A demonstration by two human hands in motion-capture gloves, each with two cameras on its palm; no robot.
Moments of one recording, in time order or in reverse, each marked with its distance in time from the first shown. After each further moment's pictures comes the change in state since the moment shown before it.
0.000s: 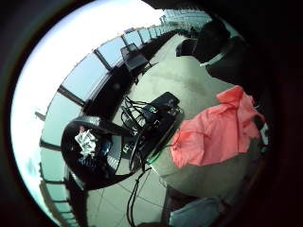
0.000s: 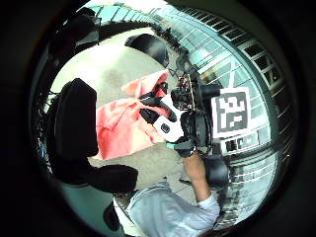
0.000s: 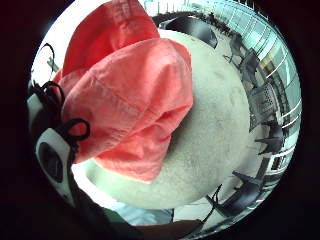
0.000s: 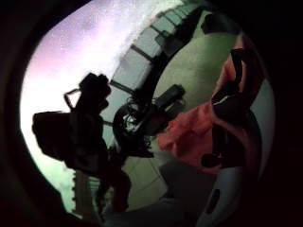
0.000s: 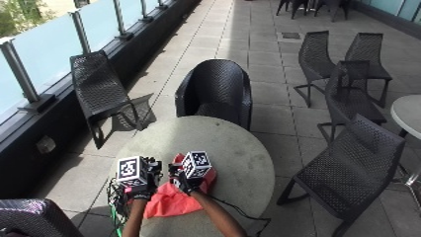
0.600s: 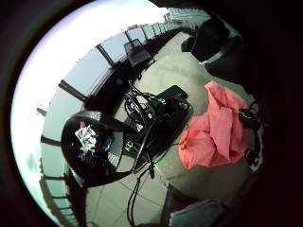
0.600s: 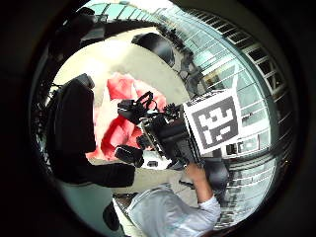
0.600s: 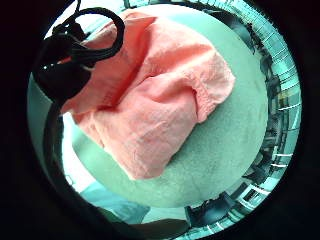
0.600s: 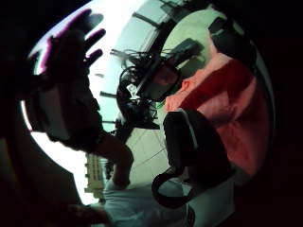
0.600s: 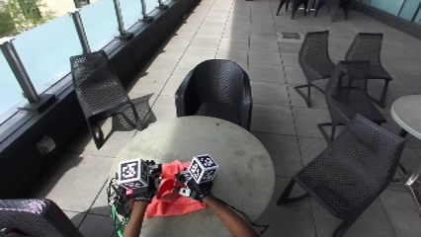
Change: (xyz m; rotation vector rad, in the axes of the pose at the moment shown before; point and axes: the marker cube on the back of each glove) left arm -0.014 0.002 0.024 -0.019 -0.016 -0.023; right arm 0.001 0.043 0.022 -0.304 -0.035 -0.150
